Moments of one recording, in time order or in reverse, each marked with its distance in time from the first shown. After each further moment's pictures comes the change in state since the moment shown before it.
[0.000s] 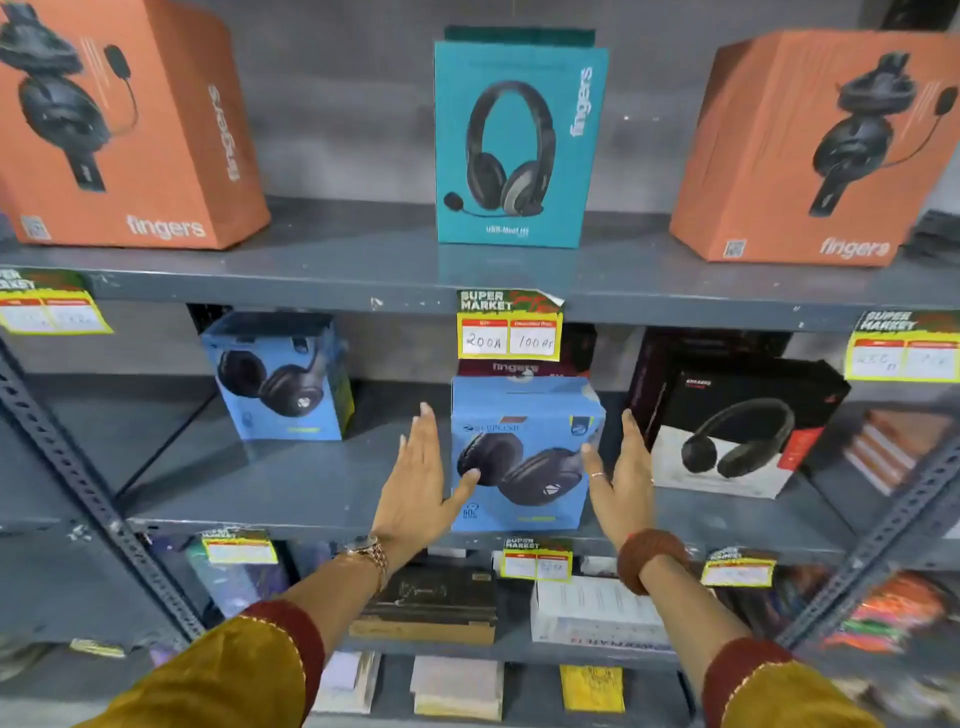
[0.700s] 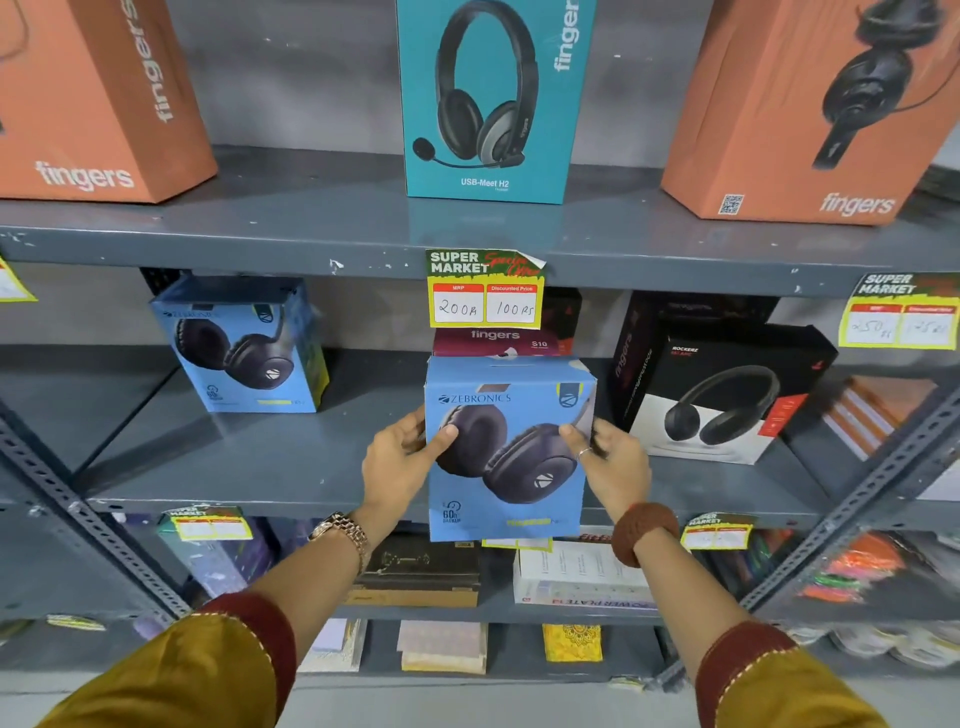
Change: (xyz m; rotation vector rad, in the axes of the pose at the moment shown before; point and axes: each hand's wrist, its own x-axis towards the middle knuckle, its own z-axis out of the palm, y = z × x) left_hand 0.018 0.004 0.017 -0.702 0.102 -0.391; right_hand 0.009 0.015 -0.004 0.052 -0.054 0.204
